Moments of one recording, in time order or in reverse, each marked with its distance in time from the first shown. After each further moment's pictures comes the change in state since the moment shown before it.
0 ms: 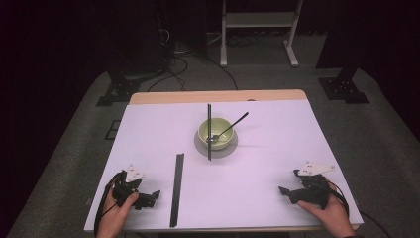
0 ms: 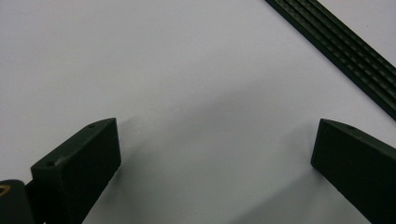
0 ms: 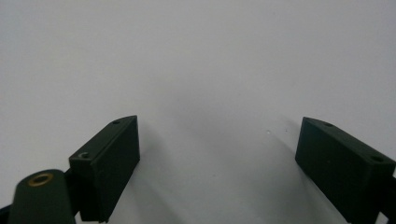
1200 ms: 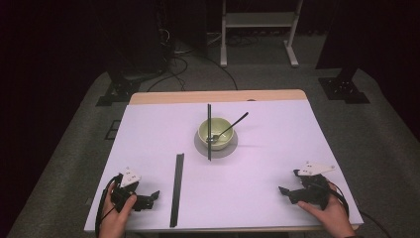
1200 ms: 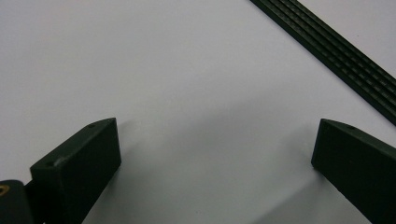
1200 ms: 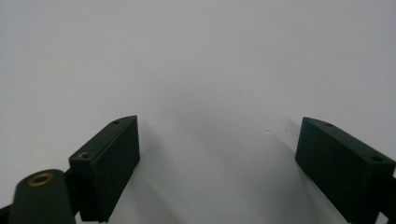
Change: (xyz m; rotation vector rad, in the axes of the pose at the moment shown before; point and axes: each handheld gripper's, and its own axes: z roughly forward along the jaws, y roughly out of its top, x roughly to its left) left arm 0.003 -0.013 0.001 -0.083 -0.019 -0.018; right arm 0.000 0.000 0.000 0.000 0.000 0.000
